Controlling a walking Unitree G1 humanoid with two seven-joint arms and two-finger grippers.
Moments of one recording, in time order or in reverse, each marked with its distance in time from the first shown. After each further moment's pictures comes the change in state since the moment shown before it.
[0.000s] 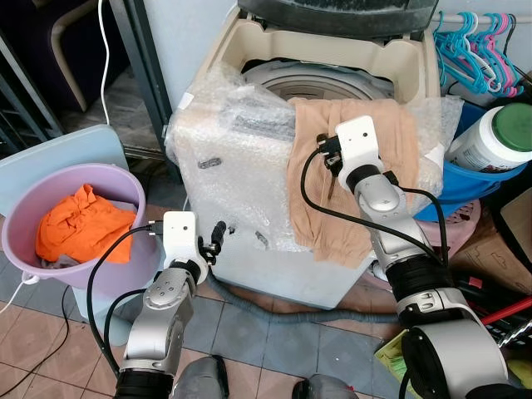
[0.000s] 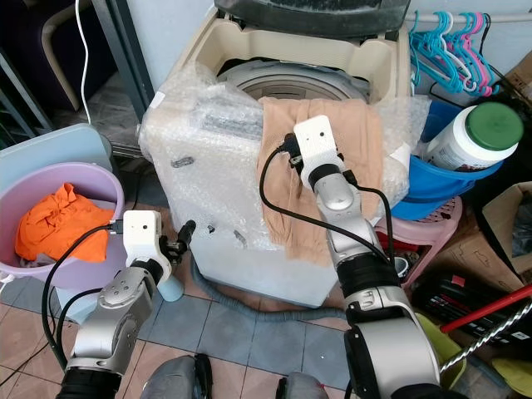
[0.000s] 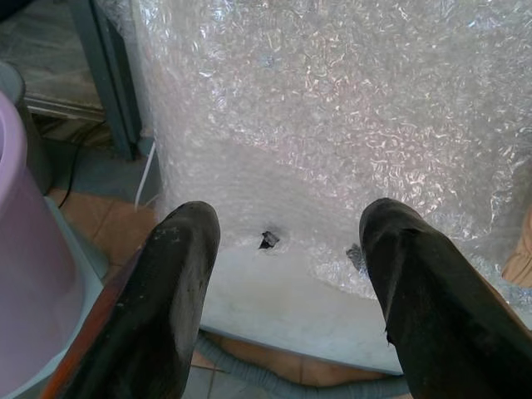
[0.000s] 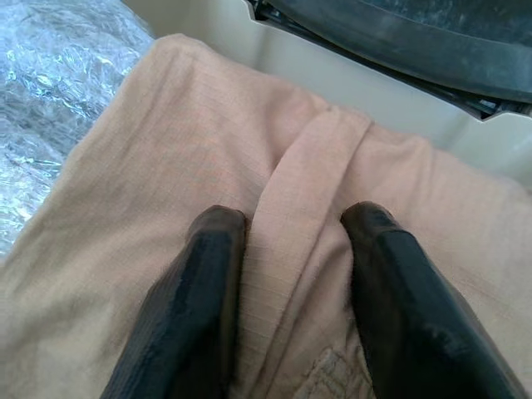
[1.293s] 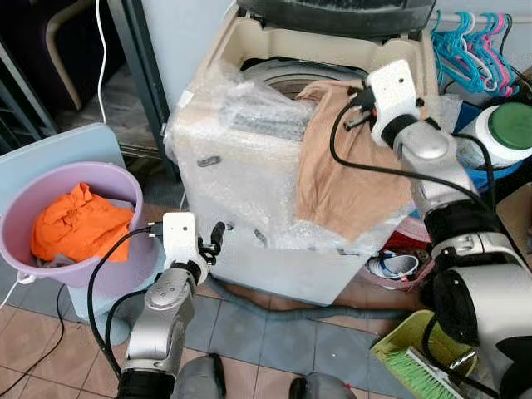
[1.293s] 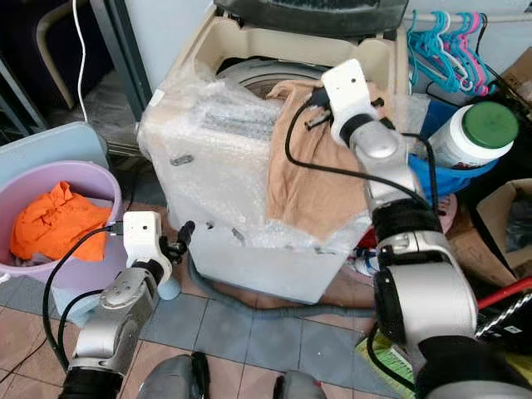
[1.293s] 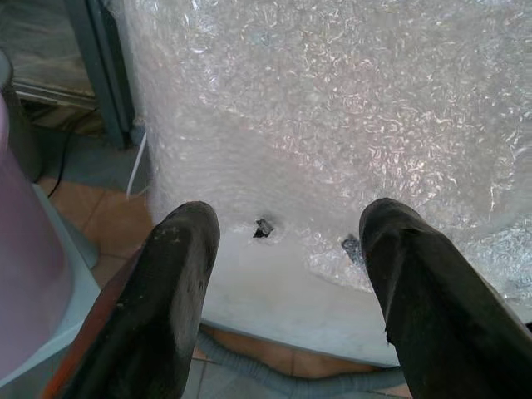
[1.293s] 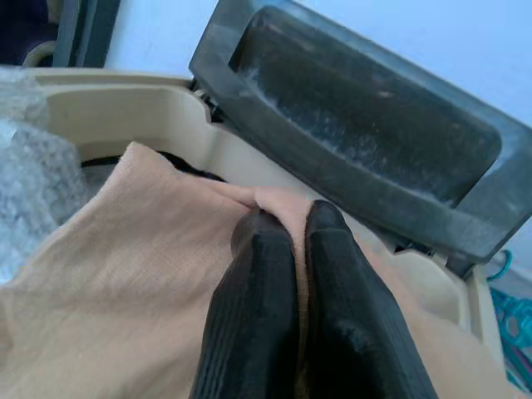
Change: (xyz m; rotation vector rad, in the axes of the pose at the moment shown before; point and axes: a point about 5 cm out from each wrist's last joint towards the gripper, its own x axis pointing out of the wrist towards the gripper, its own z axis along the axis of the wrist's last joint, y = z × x) left arm 0.003 -0.005 -0.004 -0.027 0.007 0.014; right arm 0.031 -0.067 0.088 -0.155 -0.189 0.067
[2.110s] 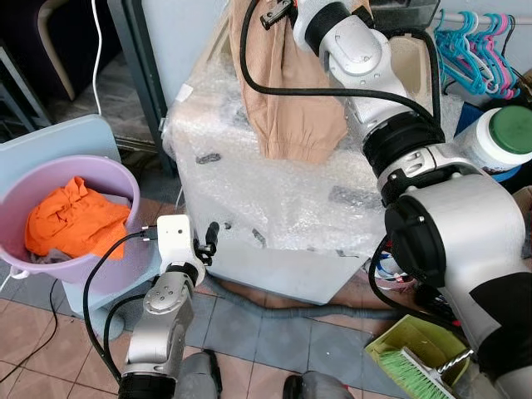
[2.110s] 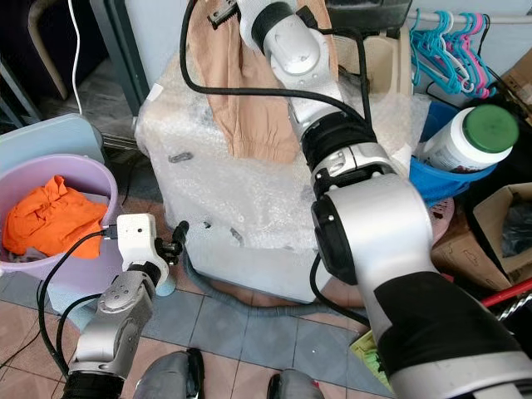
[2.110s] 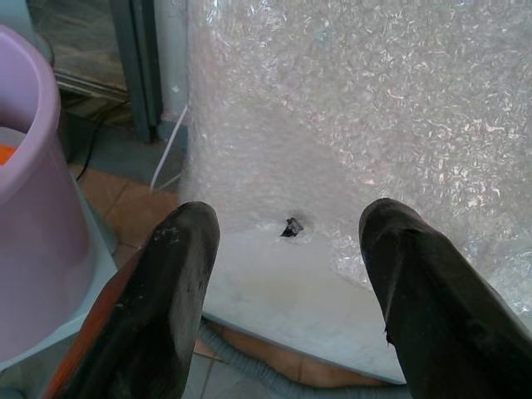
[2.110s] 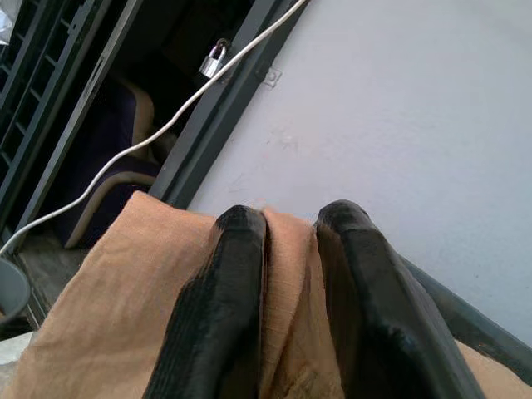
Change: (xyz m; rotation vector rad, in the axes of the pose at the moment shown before) left arm -0.004 0.007 -0.001 -0.013 -0.022 0.063; right arm 0.049 0.067 0.103 -0.045 -0.305 0.087
